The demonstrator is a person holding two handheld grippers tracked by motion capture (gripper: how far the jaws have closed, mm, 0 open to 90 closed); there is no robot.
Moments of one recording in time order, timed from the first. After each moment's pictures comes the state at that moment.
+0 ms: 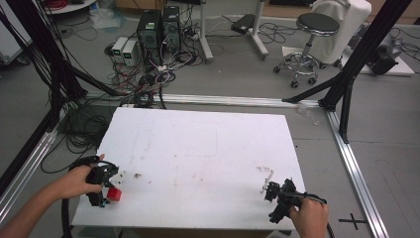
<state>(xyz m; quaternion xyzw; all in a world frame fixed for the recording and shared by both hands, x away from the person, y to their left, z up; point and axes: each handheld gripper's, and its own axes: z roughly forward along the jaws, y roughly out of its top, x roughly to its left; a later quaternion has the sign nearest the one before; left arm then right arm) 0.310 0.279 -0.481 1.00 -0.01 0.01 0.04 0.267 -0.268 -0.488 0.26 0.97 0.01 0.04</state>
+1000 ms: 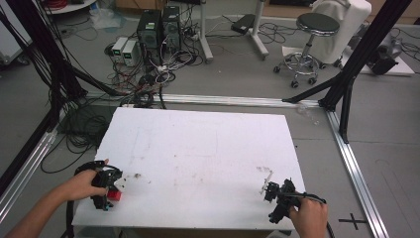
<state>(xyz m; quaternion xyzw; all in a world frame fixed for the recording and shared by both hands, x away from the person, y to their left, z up) 0.313 0.277 -0.512 1.00 -0.01 -0.01 0.03 0.267 -0.267 -0.490 0.25 0.97 0.00 0.04</state>
